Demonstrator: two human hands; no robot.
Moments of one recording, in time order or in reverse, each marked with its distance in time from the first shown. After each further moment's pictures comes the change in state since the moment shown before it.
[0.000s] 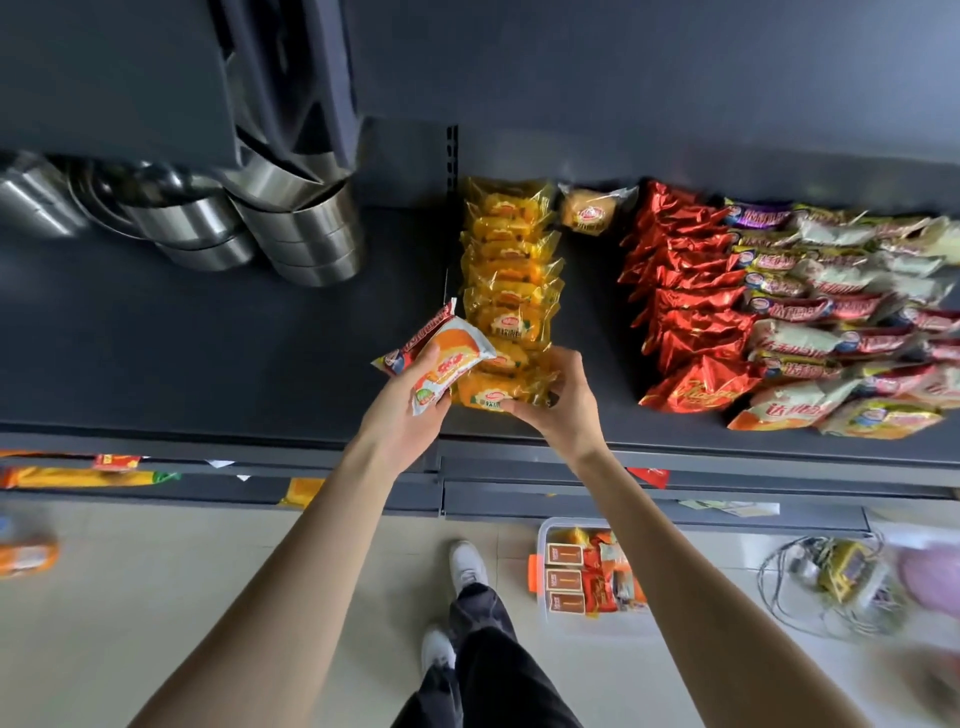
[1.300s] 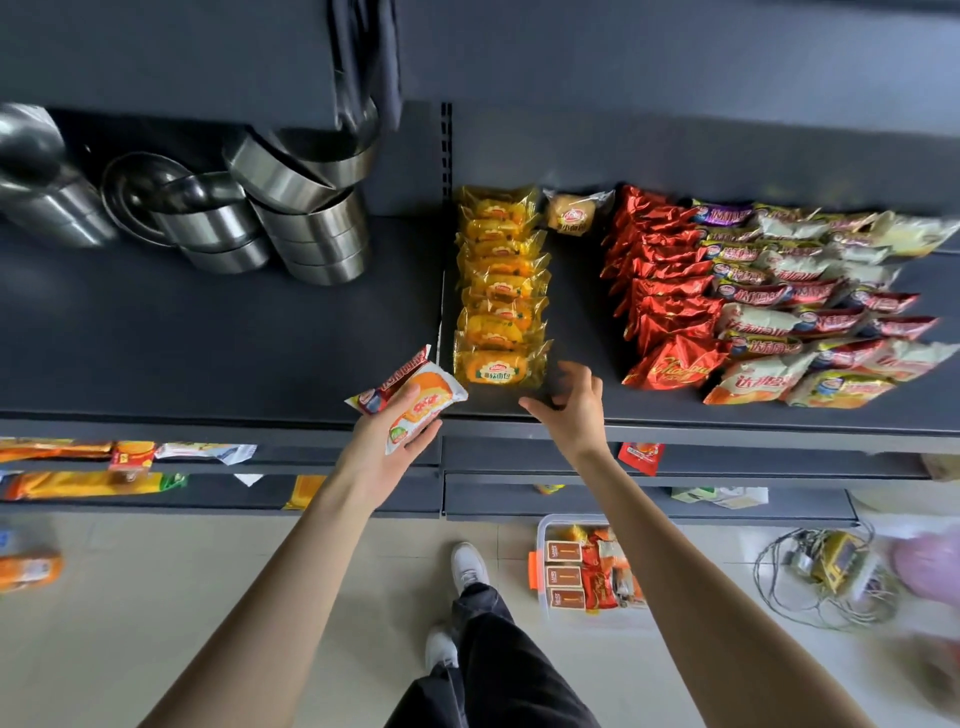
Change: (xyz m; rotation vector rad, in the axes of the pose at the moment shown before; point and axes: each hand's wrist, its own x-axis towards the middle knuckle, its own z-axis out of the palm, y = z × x) left_hand -0.027 -0.029 -0.058 -0.171 -0.045 -0.045; right_hand -0.036 0.001 -0.011 -0.111 0.124 0.146
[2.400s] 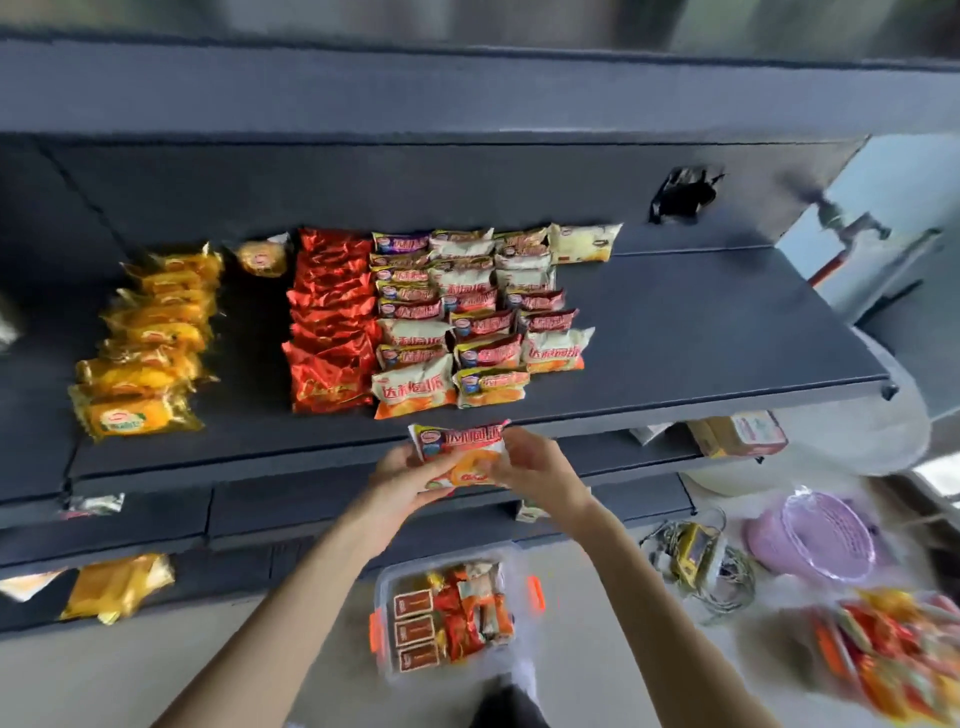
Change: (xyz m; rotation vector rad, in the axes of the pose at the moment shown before) left_hand -0.044 -0.274 0.307 0.603 -0.251 0.018; right_hand -0.020 0.182 -0.345 0.329 -0.319 -0.033
